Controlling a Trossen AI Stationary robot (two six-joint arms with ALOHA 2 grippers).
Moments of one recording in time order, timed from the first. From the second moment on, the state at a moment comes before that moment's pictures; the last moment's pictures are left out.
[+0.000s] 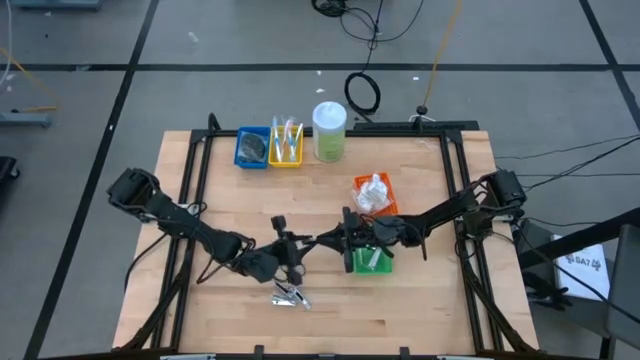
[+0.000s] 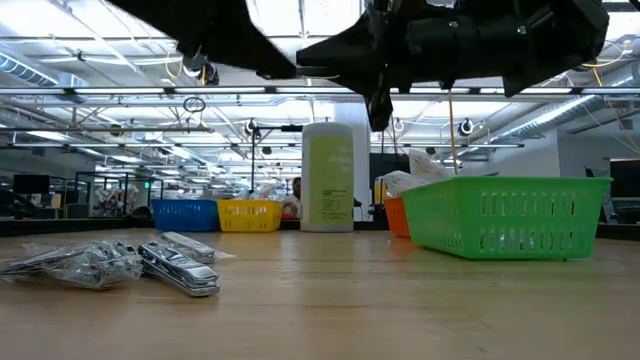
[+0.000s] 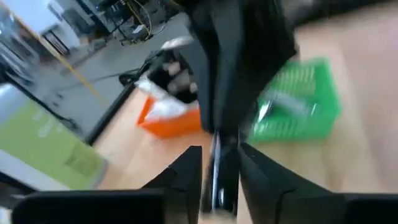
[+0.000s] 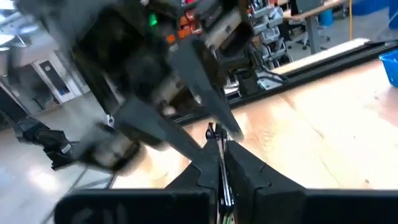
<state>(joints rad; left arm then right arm) -0.47 1.59 0.87 0.25 -0.84 0.04 0.22 1.75 0.72 0.97 0.15 0.41</state>
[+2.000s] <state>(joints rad) -0.49 1.34 0.61 -0.01 -0.47 -0.50 0.55 1.31 0.71 -0.30 0.68 0.71</state>
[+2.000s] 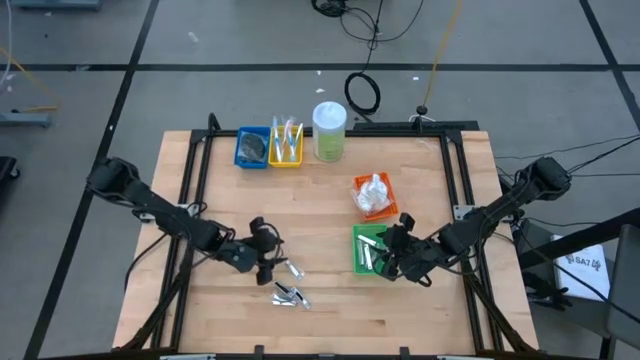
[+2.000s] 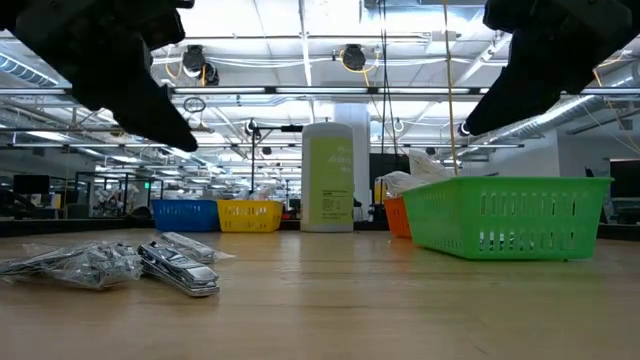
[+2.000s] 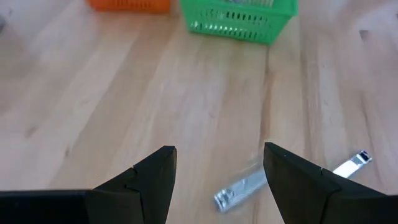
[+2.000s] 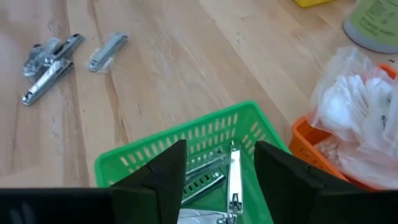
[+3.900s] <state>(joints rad) -0.40 1.73 0.83 0.01 -0.30 -0.77 0.55 1.31 0.71 -0.28 0.68 0.69</state>
